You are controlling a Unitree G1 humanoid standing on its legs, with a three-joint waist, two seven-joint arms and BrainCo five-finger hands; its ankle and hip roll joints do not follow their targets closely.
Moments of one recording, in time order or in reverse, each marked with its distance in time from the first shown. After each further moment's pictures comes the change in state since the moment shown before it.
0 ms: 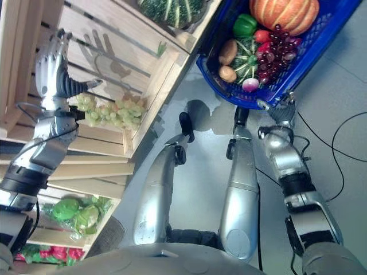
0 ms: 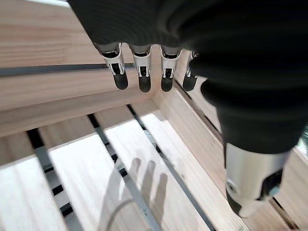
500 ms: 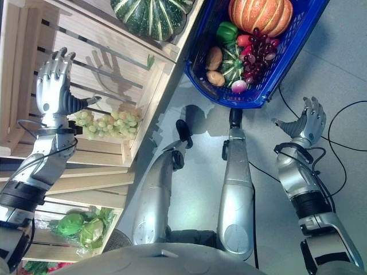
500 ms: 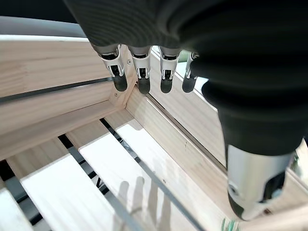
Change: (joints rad) left arm 0.117 0.002 0.019 -0.018 0.140 0.029 0.023; right arm 0.149 -0.059 -0.034 -0.230 -0.216 -0.041 -0.030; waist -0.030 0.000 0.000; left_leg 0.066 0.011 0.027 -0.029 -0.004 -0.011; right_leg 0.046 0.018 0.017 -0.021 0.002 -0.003
